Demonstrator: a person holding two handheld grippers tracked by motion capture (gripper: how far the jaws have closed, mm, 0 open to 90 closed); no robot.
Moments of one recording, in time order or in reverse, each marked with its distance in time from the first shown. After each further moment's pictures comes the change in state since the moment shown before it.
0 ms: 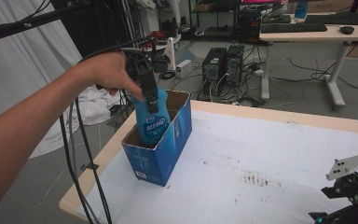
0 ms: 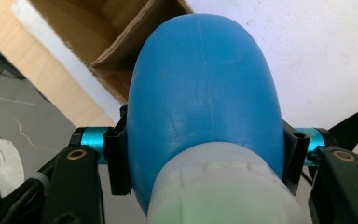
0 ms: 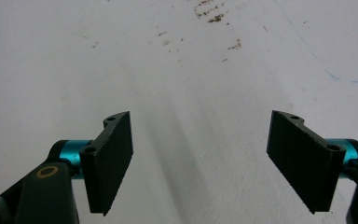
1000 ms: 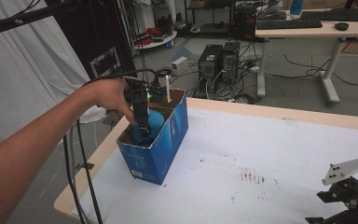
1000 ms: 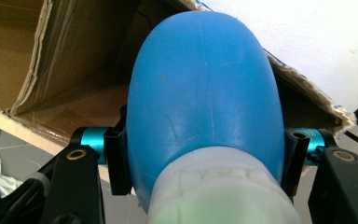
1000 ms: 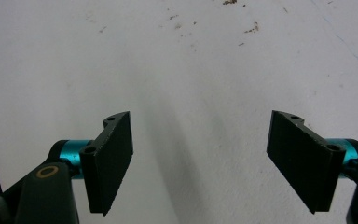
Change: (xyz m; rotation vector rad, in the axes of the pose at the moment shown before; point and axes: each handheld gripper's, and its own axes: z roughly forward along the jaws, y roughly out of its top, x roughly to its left) left arm 0.005 -0.008 0.073 0.044 -0.049 0.287; right arm 0.005 -0.011 0.009 0.015 0.027 0.012
